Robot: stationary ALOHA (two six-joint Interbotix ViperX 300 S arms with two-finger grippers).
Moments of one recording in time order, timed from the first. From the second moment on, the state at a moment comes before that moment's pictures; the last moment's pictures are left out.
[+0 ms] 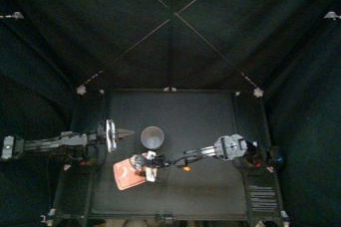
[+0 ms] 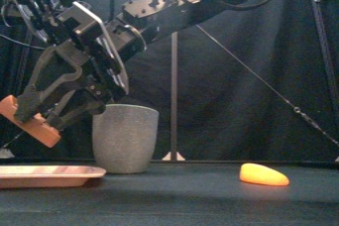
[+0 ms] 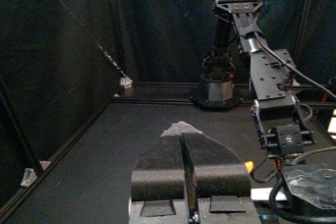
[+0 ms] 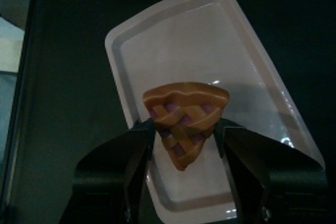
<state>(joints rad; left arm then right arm) 0.21 -0.96 1.23 0.07 -0.34 0.00 0.09 0.58 -0.16 0.18 0.32 0.04</state>
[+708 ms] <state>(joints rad) 0.21 -0.96 1.25 0.07 -0.34 0.00 0.08 0.51 -0.06 0.09 0.26 0.04</state>
